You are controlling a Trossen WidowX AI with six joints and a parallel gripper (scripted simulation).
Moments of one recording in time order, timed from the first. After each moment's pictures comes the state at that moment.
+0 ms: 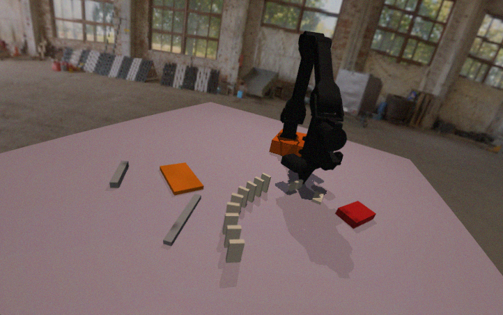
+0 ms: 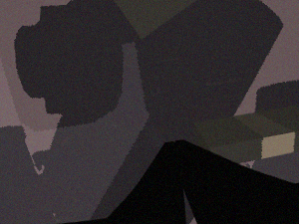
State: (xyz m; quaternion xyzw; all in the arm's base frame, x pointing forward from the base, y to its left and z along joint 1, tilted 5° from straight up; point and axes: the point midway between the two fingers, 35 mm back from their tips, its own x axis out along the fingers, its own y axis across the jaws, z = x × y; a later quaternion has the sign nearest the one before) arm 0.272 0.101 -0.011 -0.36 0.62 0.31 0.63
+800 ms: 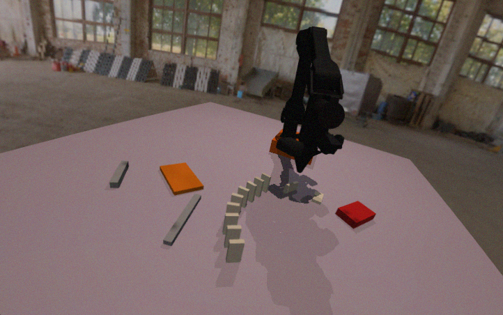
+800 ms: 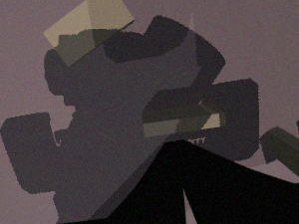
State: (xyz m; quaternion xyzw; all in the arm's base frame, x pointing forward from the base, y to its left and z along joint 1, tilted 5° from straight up) arm 0.312 0.086 0.048 -0.37 0.60 0.31 0.63
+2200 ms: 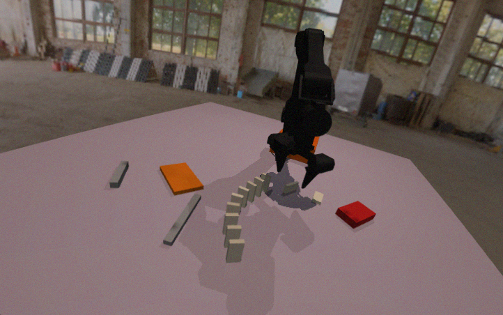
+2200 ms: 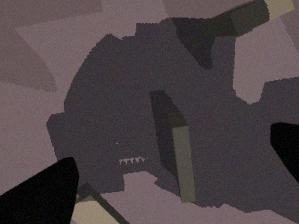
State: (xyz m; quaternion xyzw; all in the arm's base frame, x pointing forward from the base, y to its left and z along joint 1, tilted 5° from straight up) arm 0.344 0.068 0.037 0.19 0.64 -0.22 0.71
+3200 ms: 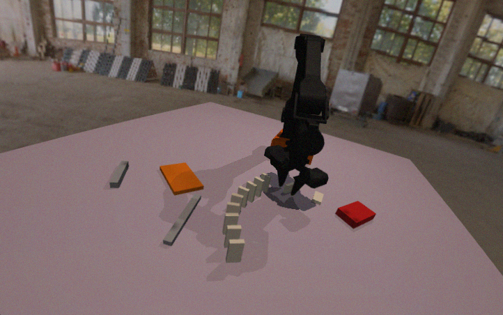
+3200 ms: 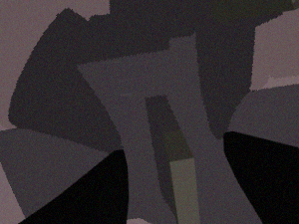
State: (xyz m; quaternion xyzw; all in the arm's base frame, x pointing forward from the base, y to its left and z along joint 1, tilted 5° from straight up) arm 0.340 0.064 -0.005 0.19 0.65 -0.23 0.70
